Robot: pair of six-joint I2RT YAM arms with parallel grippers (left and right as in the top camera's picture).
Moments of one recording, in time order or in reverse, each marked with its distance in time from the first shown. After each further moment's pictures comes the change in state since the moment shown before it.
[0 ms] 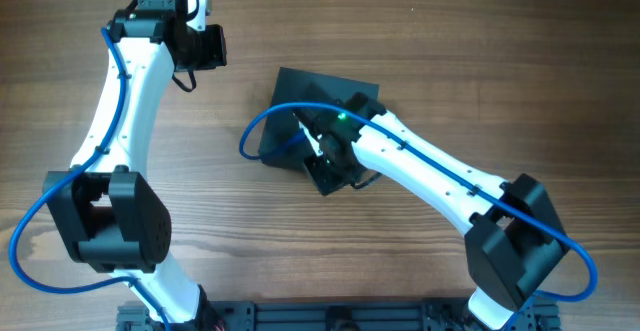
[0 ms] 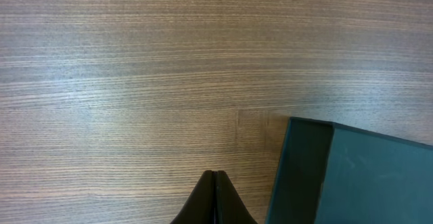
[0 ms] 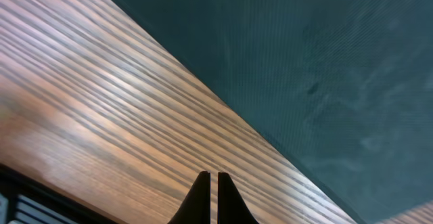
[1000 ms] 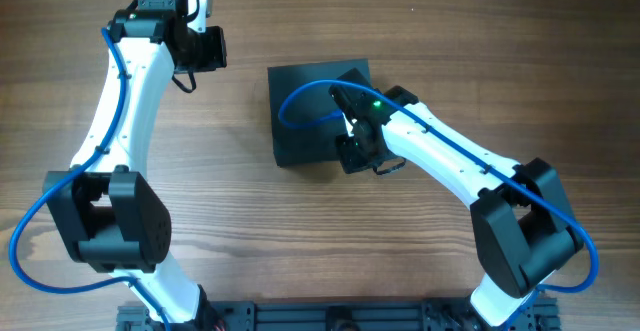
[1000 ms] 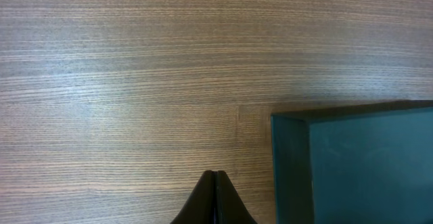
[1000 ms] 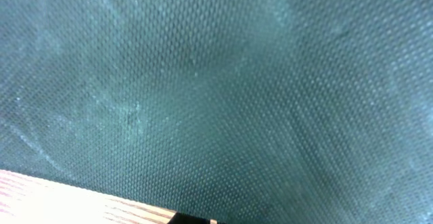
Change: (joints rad) left arm 0.000 0.000 0.000 -0.015 0.000 0.000; right arm -0.177 0.000 -0.128 0.180 0.072 0.060
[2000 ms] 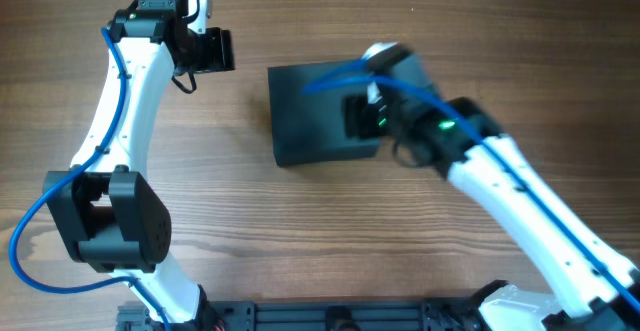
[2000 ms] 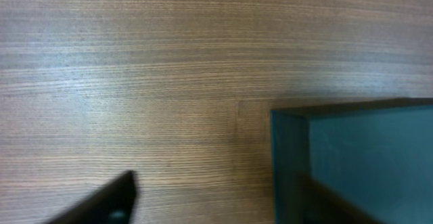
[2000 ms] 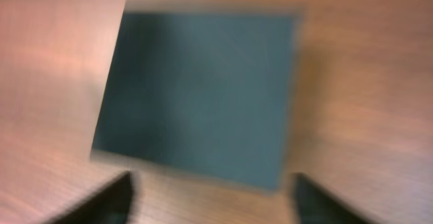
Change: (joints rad) left arm 0.000 0.000 0.000 -0.013 0.002 -0.006; right arm -0.040 -0.394 0.035 0.134 0.132 0.068
